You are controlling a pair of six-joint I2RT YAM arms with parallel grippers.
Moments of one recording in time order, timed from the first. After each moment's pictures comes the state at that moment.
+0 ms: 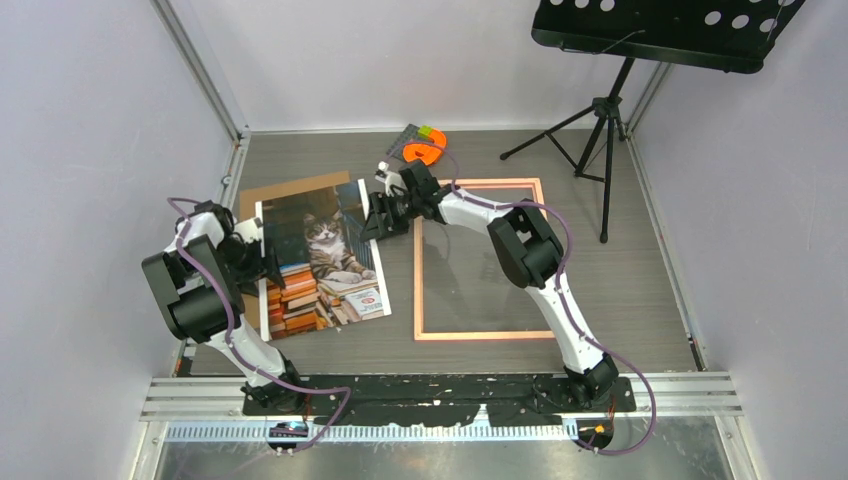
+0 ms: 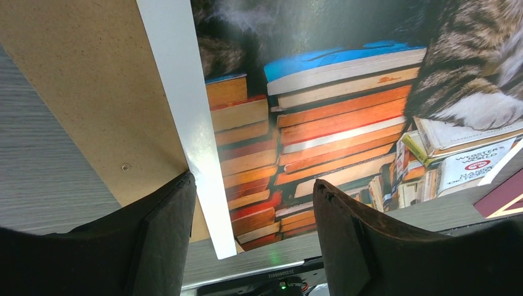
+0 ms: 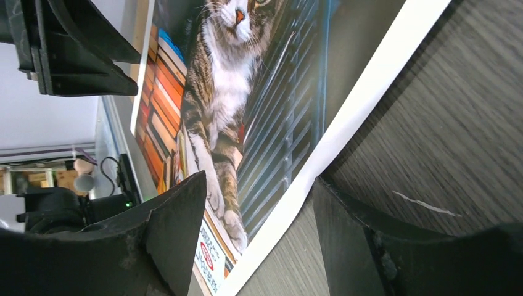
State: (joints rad) left arm 0.47 1.74 1.10 -0.93 0.28 0.24; right arm 0.68 2.44 1.87 -0.15 -0.72 0.47
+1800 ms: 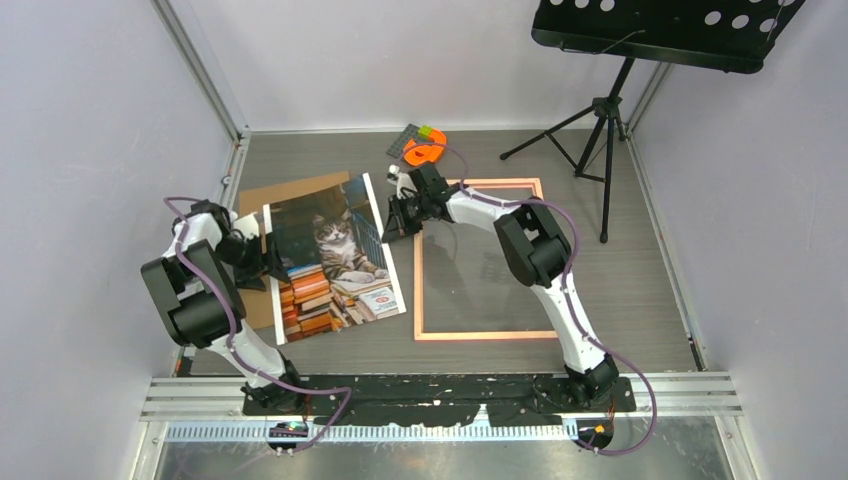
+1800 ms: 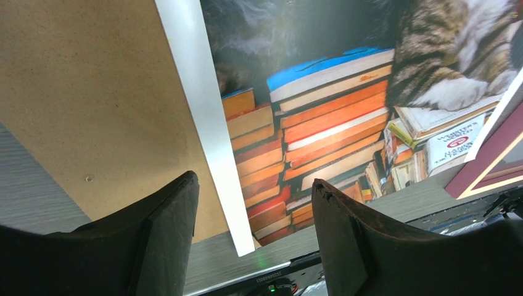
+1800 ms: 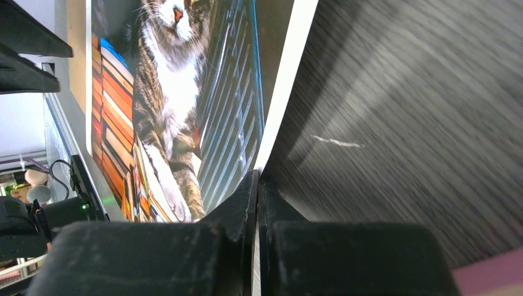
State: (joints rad) left arm 0.47 1.72 1.10 -0.94 0.39 0.27; right arm 0.64 2.41 1.81 -0.20 -0.64 0.39
